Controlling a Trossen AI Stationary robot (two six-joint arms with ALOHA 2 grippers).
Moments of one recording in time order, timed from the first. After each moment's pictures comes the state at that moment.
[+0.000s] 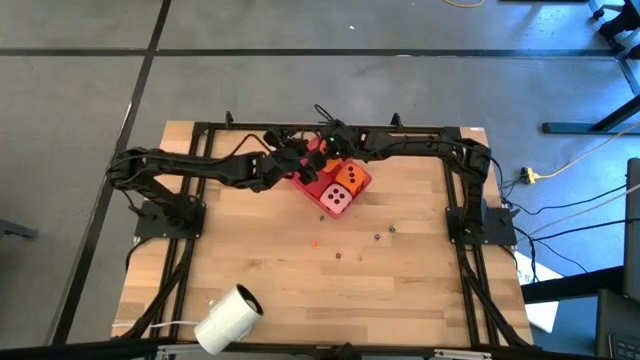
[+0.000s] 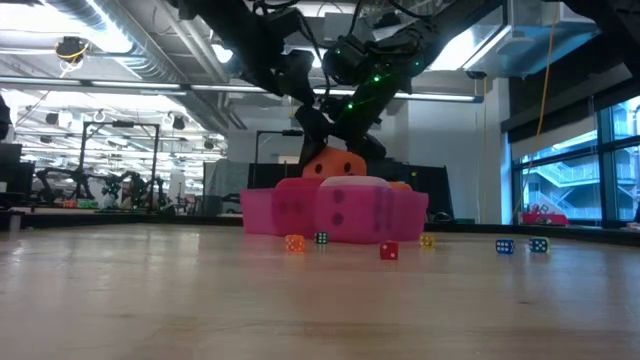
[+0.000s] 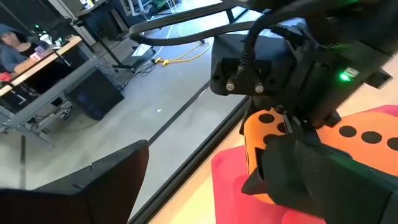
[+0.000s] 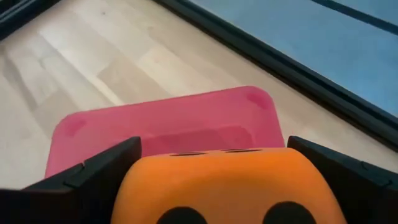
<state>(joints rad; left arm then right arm) 0.05 1.43 1.07 -0.10 -0.80 0.01 -0.34 1.96 1.42 -0.25 0.22 0.42</state>
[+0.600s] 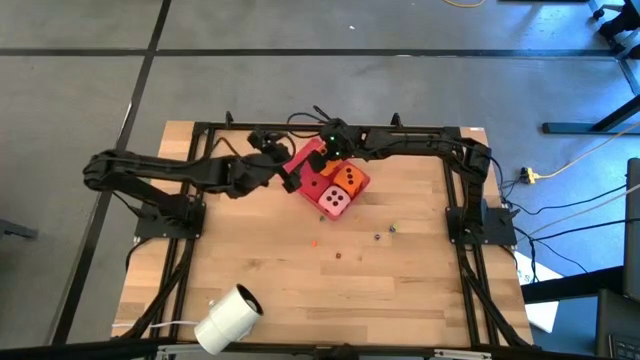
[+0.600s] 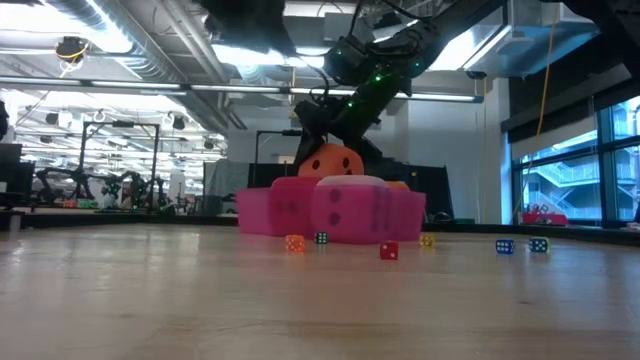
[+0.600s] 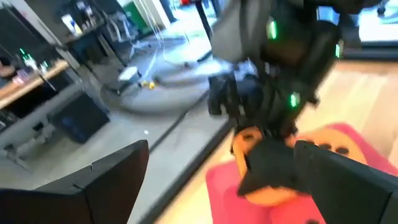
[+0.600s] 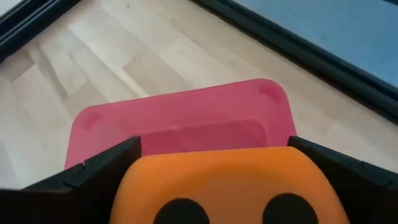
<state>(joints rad) -0.06 1.22 1.04 -0.19 -0.82 0.03 -0.35 1.96 1.42 -0.25 0.11 0.43</state>
